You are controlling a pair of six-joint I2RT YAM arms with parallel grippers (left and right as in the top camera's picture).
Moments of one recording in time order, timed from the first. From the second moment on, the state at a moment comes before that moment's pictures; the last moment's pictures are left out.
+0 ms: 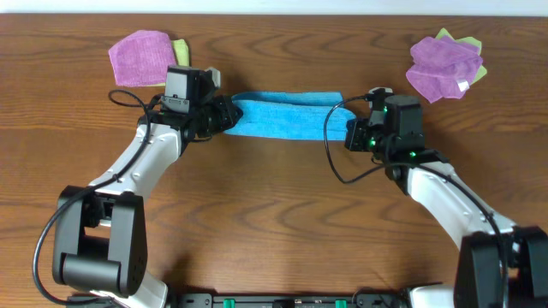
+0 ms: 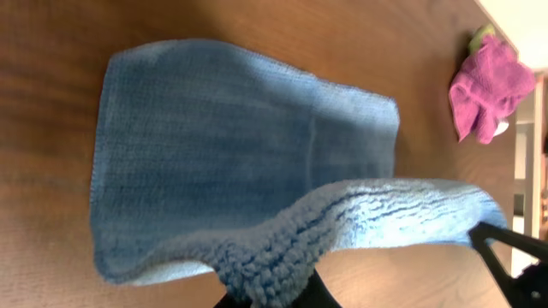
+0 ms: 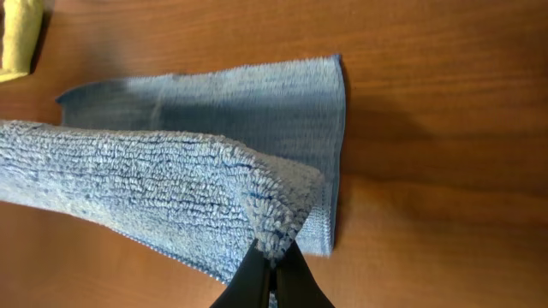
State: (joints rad) left arm -0.17 1.74 1.09 -0.22 0.50 -0.55; right arm 0.16 1.57 0.81 -0.02 -0.23 0.30
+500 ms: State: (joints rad) left arm -0.17 1.86 1.09 -0.02 0.44 -0.62; right arm 0.16 1.77 0.99 0.02 -0.20 0.31
